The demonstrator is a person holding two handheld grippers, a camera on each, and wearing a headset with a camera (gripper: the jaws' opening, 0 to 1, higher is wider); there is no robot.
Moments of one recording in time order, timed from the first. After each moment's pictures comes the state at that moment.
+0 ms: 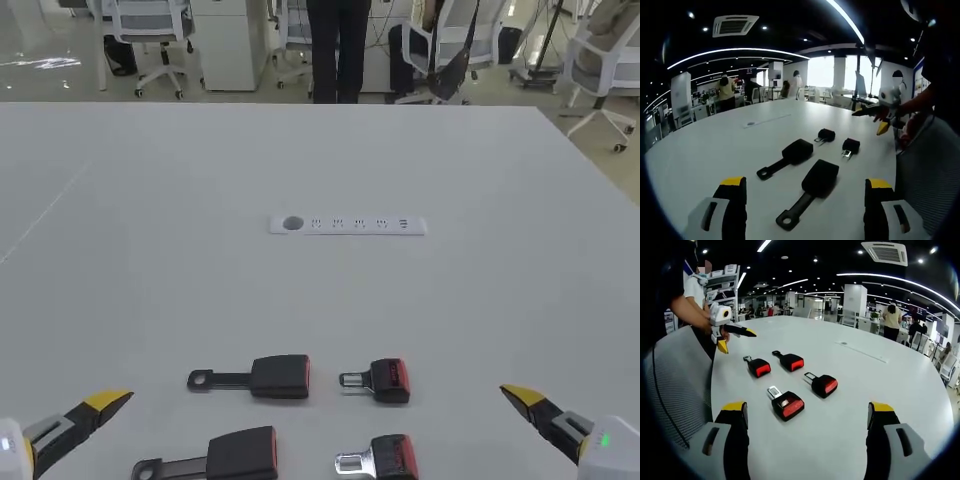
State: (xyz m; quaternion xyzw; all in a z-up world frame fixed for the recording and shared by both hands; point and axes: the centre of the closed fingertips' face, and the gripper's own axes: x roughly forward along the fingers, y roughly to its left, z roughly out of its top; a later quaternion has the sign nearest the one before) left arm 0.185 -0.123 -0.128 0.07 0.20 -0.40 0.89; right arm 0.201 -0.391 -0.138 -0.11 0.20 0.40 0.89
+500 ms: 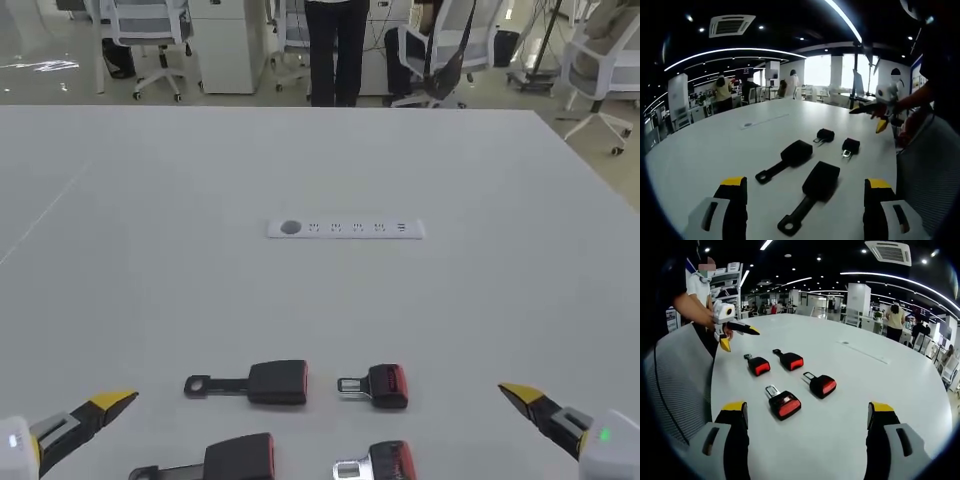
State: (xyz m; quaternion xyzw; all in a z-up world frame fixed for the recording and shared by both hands) left arm 0.191 -0.132 -0.125 0.08 0.20 -0.41 0.89; right arm 0.209 -0.397 -0.140 -0.13 0.20 0.41 0.88
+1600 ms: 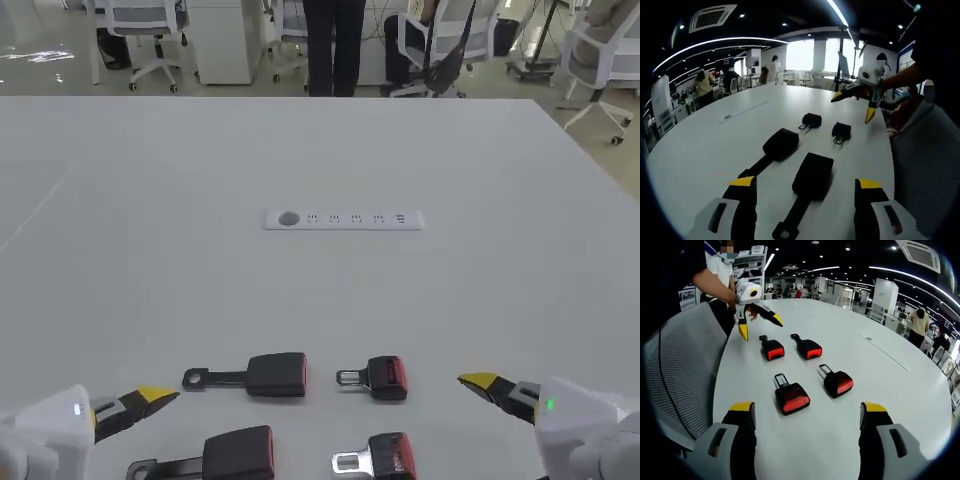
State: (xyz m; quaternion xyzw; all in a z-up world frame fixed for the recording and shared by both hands) left arm 0.197 -0.150 -0.161 0.13 0.26 -0.47 0.83; right arm 0.208 -0.372 -0.159 -0.20 0.24 0.50 0.81
